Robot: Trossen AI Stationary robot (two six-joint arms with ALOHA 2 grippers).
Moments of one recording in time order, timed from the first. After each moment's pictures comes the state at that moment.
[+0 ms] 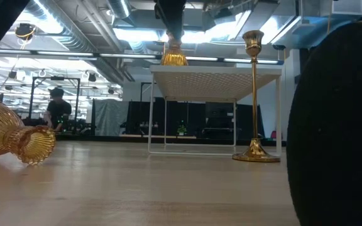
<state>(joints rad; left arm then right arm) 0.00 2.07 2.33 -1.57 -0.27 -0.15 0.80 1.01 0.94 -0.60 0.76 0.51</state>
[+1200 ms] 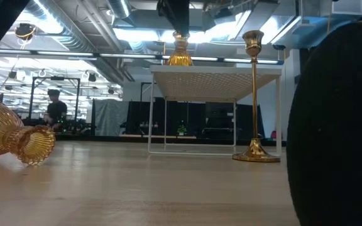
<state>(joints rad) 0.00 2.06 2.36 -1.53 -0.28 -0.18 0.79 1.02 0.94 -0.60 0.76 0.51</state>
